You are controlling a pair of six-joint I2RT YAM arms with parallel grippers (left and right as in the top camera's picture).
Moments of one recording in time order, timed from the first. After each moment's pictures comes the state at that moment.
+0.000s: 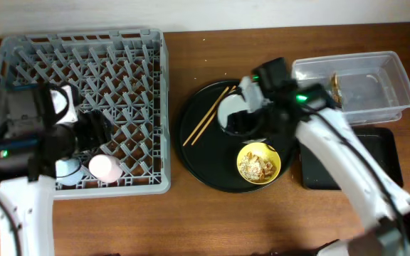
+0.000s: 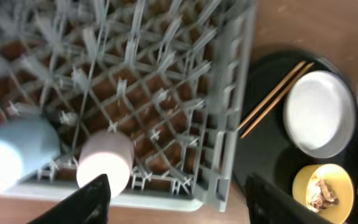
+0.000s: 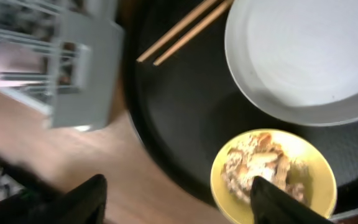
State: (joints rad) left arm 0.15 1.25 1.40 -1.15 0.22 -0.19; right arm 0.40 1.63 1.47 -1.08 -0.30 0.19
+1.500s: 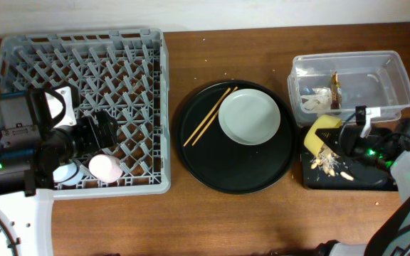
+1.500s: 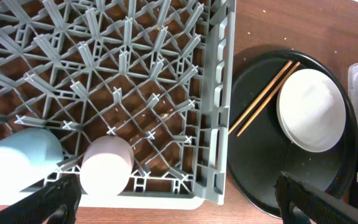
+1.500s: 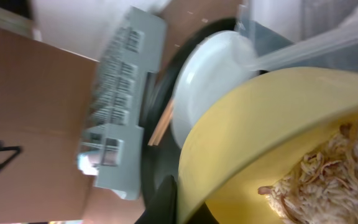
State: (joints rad) left arm 0.15 1.21 1.41 -1.16 0.24 -0.13; right arm -0.61 1.54 0.85 -0.64 -1.22 -0.22
